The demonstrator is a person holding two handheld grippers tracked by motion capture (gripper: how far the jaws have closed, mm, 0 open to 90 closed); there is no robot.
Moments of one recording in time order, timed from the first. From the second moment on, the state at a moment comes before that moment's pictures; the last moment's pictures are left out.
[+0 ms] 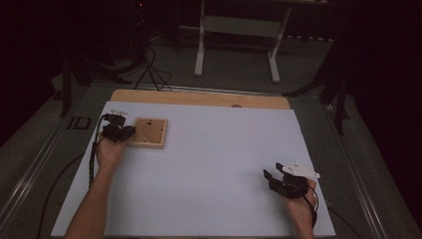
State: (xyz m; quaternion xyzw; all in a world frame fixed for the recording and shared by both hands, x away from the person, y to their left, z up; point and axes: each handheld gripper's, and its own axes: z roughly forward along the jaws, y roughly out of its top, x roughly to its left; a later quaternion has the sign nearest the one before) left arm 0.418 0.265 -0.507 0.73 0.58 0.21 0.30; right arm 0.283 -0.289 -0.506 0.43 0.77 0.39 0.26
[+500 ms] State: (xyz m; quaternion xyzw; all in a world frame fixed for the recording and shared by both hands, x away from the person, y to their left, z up) left arm 0.411 0.238 -0.507 0.75 0.55 0.21 0.31; right arm 0.283 -0.289 -0.505 0.43 0.77 0.39 0.26
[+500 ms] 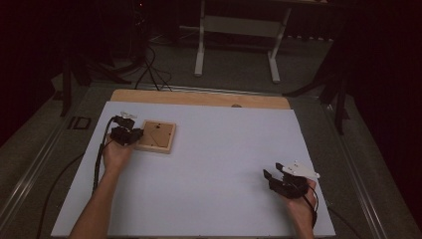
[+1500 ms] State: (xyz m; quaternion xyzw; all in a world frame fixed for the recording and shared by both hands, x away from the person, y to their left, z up) left arm 0.388 0.192 -0.512 0.79 0.48 0.18 0.35; right arm 0.283 -0.287 -0.505 0.43 0.77 0.39 0.27
